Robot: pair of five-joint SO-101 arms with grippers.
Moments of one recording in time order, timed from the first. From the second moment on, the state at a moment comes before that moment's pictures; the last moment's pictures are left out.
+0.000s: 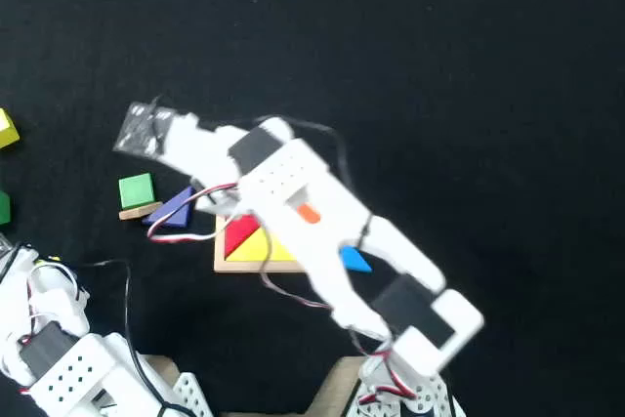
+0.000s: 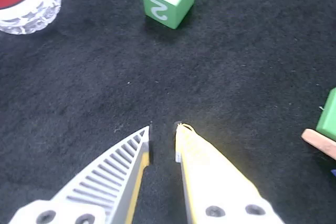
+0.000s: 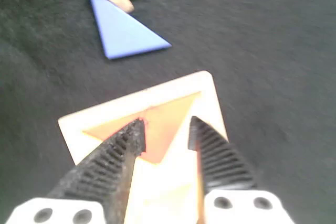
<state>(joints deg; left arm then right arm) -54.2 -87.2 89.5 51.9 -4.1 -43.6 8.3 3.6 65.5 30.7</state>
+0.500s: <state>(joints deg) -61.5 -87.2 90.3 51.9 -4.1 -51.0 44.2 -37.8 78.6 11.0</state>
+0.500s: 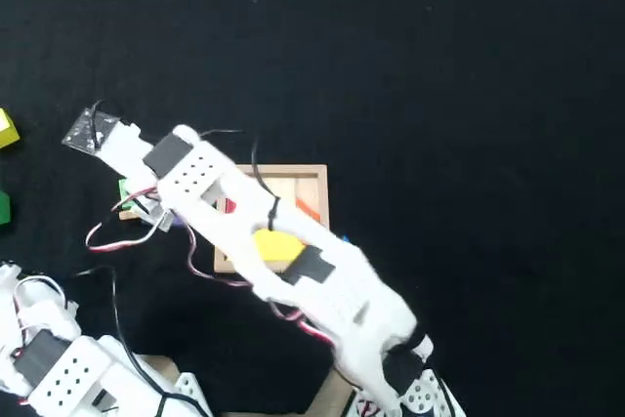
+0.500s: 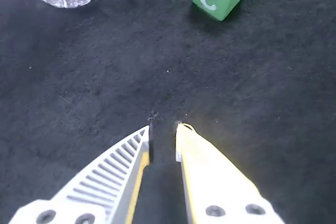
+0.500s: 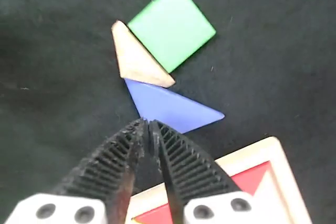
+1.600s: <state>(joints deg) -61.1 -87.2 90.4 51.9 -4.1 -45.2 76.4 -92.9 98.5 10.4</state>
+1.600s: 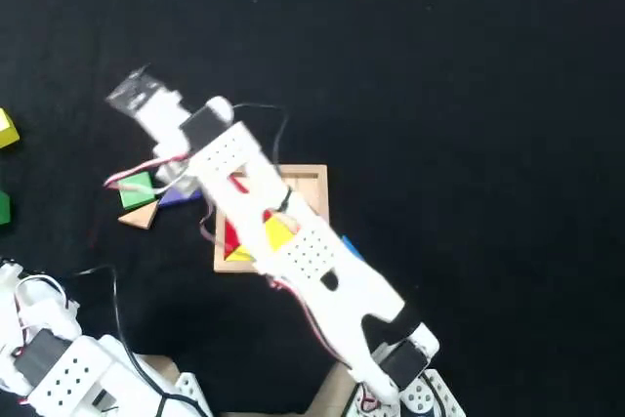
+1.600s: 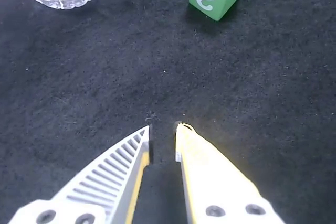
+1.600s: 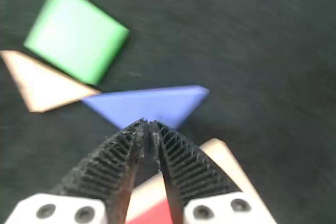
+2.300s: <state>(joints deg) -61.1 -87.2 90.4 51.9 -4.1 -47.6 76.4 -86.3 88.7 11.8</state>
